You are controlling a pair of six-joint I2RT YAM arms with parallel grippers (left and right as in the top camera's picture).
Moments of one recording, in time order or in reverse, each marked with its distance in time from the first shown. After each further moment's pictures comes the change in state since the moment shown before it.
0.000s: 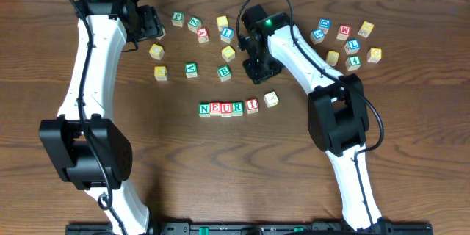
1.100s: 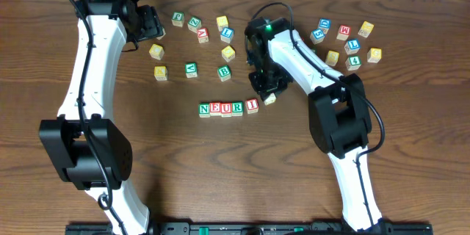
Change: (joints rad) left arm 0.000 0.000 0.000 0.000 0.000 0.000; right arm 0.004 -0.027 -0.091 -0.124 -0.006 0.113
